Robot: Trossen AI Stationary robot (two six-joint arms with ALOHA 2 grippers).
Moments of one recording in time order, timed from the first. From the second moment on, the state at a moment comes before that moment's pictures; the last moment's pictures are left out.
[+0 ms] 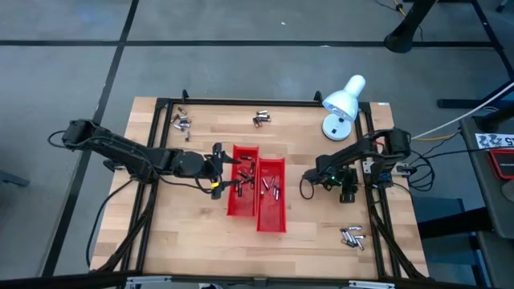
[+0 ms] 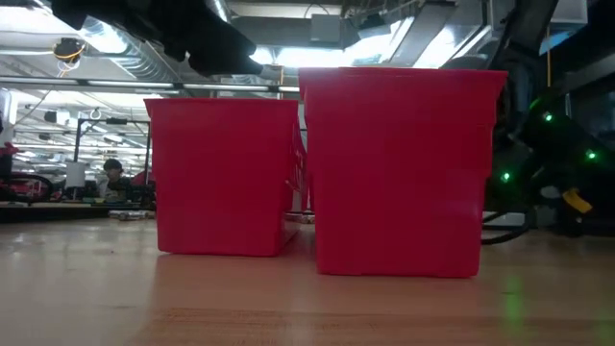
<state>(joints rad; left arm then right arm) -0.20 1.16 0.61 0.21 -0.31 0.04 0.00 1.85 0.69 -1.18 -0.12 0.09</state>
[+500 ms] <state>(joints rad) -0.20 1.16 0.61 0.20 -0.31 0.03 0.01 1.90 0.83 -1.23 -0.09 0.11</state>
